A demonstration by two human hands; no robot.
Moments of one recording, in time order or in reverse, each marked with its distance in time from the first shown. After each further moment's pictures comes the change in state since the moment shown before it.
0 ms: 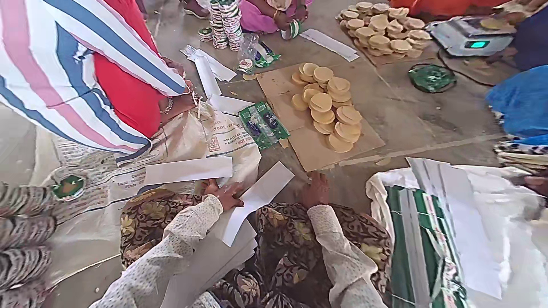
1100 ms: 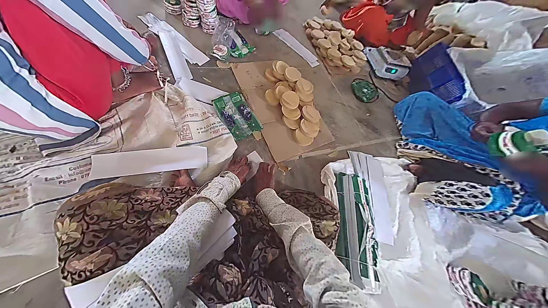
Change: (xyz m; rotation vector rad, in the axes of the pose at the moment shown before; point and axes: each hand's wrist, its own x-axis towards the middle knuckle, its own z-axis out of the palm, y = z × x) left_hand 0.085 0.086 0.022 0.373 -0.006 0.171; right_hand -0.016 -0.060 0.057 -0.743 -0.229 -0.179
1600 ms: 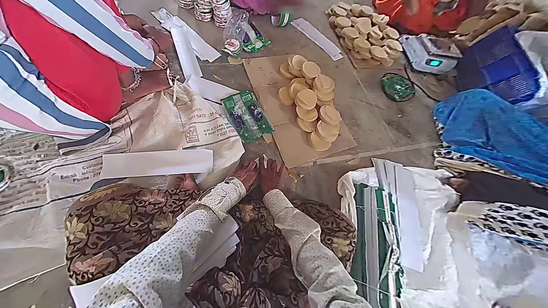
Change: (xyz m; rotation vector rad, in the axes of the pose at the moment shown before) left_hand 0.001 0.005 -0.010 -0.054 -0.037 -0.019; right_hand 0.042 0.007 0.003 0.136 0.129 -0.081
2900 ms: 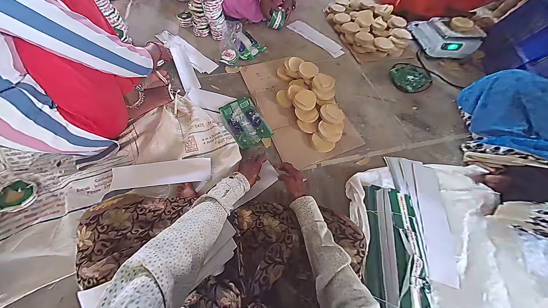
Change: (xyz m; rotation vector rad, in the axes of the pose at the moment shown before) left_hand 0.058 -0.002 -0.004 -0.062 0.181 -0.072; right_hand 0.000 0.093 0.001 1.185 0.147 -0.097
